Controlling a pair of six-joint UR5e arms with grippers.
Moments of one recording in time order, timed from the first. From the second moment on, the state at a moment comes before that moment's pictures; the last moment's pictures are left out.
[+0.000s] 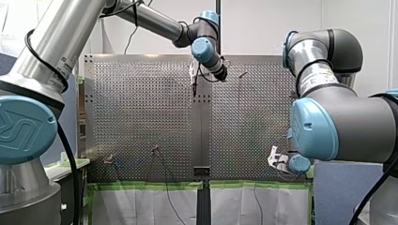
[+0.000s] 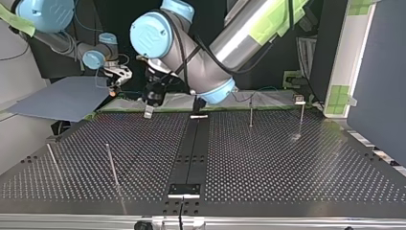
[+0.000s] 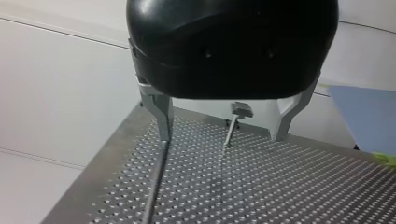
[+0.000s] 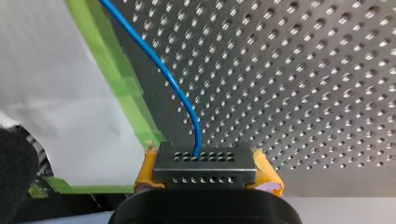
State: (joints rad) left arm -0.78 -1.96 -1.28 -3.20 -1.93 -1.77; right arm 1.66 -0.63 1.71 -0.76 1.46 1.83
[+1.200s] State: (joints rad) left arm -0.76 -1.96 -1.30 -3.18 -1.92 -1.82; right arm 1.70 -0.93 1.59 -0.46 1.40 1.97
